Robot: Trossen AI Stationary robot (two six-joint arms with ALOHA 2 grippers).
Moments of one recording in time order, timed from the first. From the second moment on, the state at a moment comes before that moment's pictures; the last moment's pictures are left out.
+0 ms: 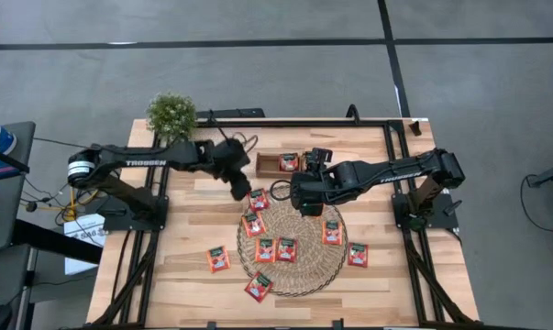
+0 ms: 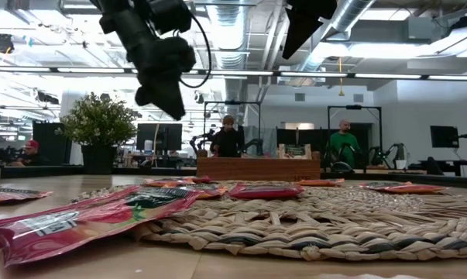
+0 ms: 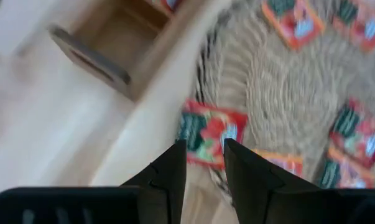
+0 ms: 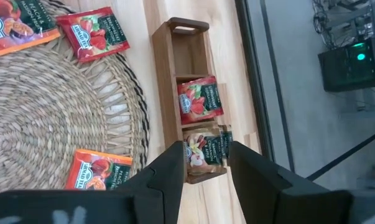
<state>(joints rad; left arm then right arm) 0.26 1.41 0.97 -0.50 0.06 -0.30 0.18 1.73 1.66 -1.20 0.63 0.10</state>
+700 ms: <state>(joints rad) 0.21 1.61 0.94 -0.39 -0.02 -0.25 0.21 1.38 1.35 -1.09 0.63 0.36</state>
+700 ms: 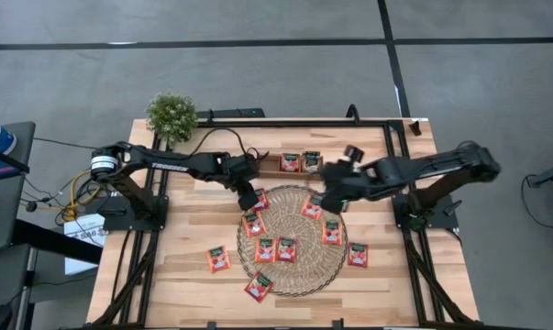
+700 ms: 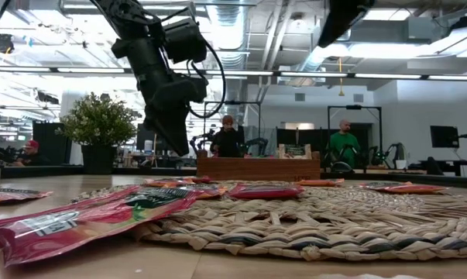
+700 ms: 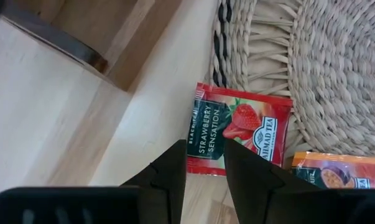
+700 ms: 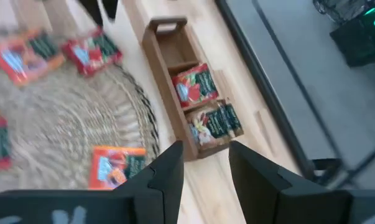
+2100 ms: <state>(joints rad) 0.28 1.72 0.95 -0.35 0.06 -0.14 0.34 0.97 0.82 -0.48 0.63 0.53</state>
